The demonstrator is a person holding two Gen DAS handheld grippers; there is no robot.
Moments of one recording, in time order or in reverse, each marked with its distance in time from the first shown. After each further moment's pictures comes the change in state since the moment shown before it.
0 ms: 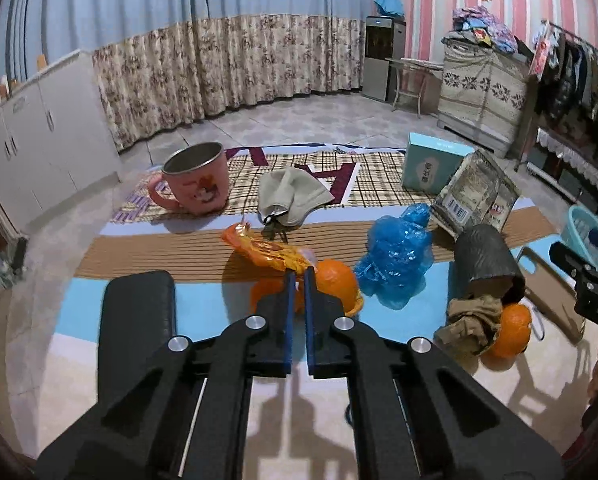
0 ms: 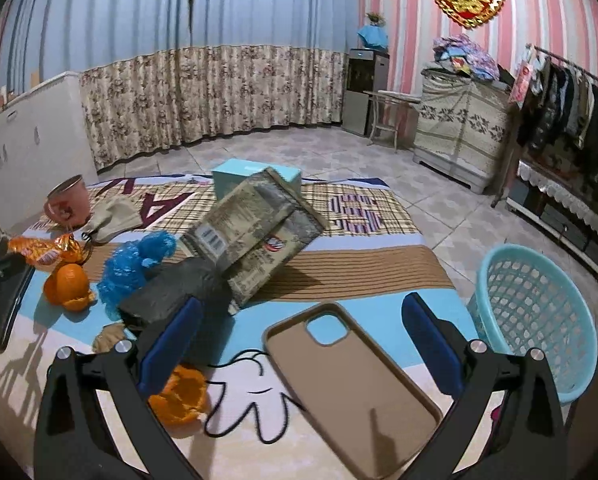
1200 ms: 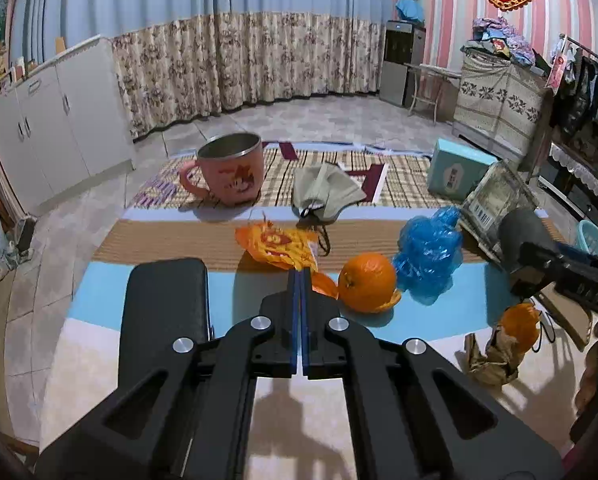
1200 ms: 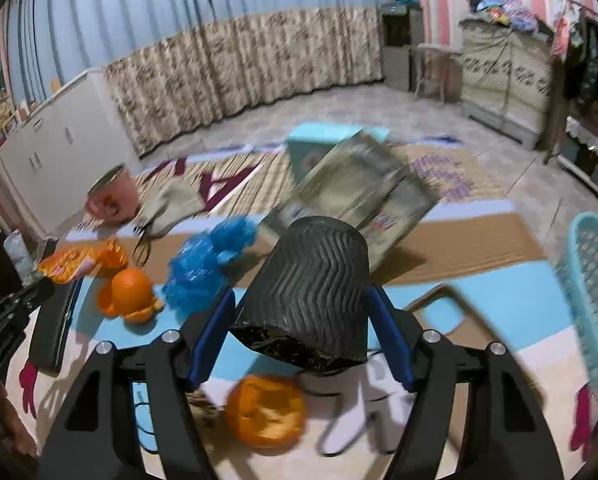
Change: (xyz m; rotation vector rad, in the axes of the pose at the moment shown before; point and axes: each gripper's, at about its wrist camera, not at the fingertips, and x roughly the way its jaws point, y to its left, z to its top) left arm -0.004 0.026 -0.006 -0.066 -0.009 0.030; right arm 0.028 0.029 0.011 0.089 0.117 0.171
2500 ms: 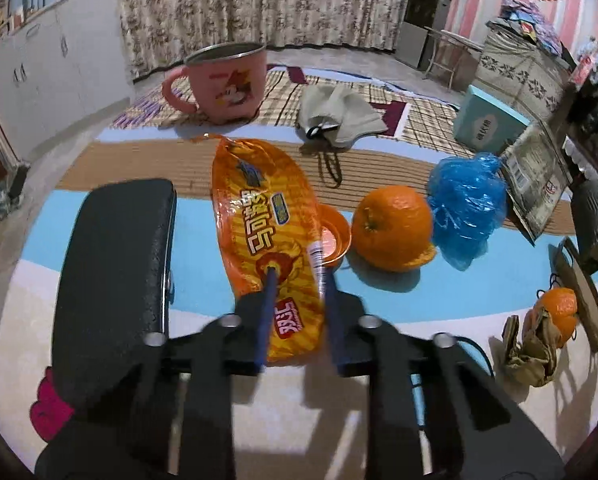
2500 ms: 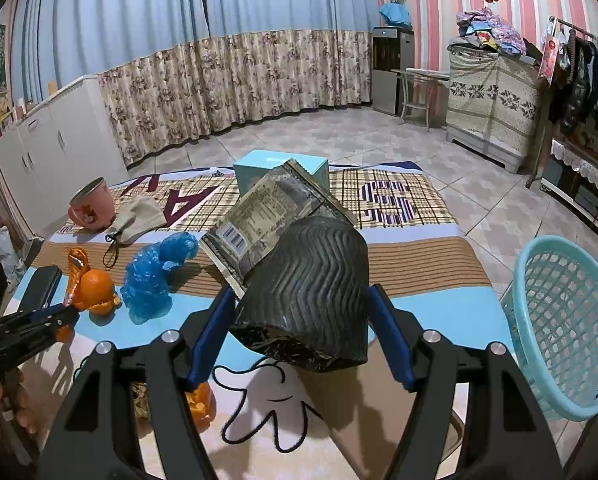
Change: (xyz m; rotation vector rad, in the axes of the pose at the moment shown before) left arm 0.058 0.003 -0.027 -0.080 0.199 -0.005; right arm -0.014 -0.042 0.001 -0.041 -0.039 -0.034
